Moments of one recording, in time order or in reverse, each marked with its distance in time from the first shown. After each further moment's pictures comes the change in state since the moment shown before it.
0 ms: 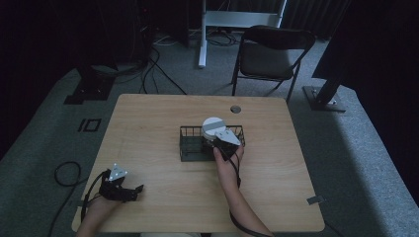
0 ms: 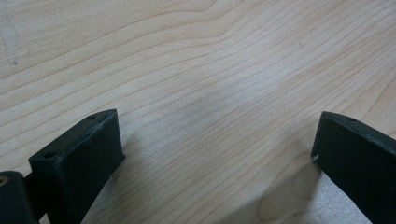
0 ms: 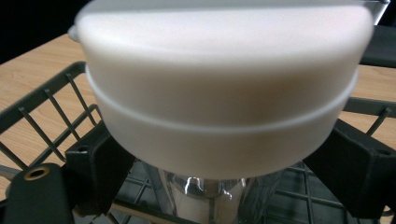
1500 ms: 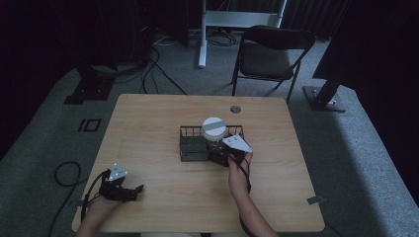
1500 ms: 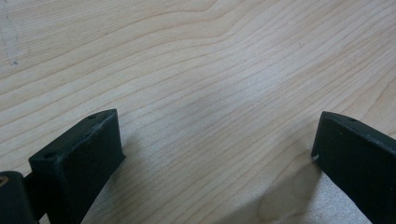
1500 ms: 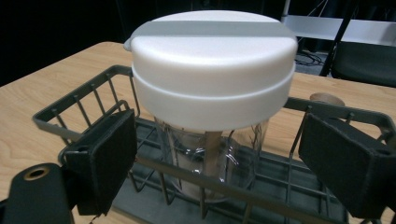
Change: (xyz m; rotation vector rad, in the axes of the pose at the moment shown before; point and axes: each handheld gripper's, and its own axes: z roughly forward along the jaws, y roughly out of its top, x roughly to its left) left arm 0.000 0.000 0.000 0.000 0.000 0.000; right arm -0.016 -0.003 -0.037 -0.059 0.100 -0.046
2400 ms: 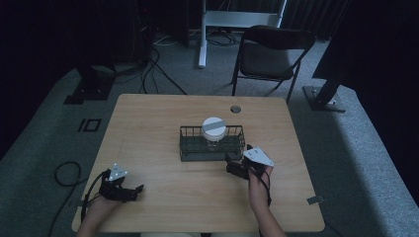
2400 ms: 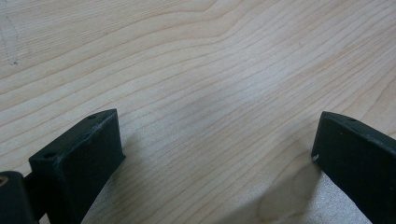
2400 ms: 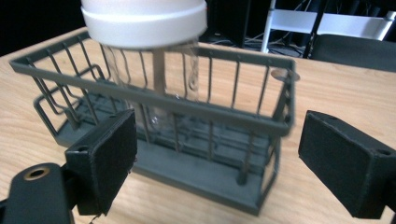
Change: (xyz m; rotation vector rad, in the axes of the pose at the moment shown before) left arm 0.000 0.000 0.000 -0.002 0.000 -0.002; right arm -0.040 -0.031 -0.047 0.017 -0.031 -0.010
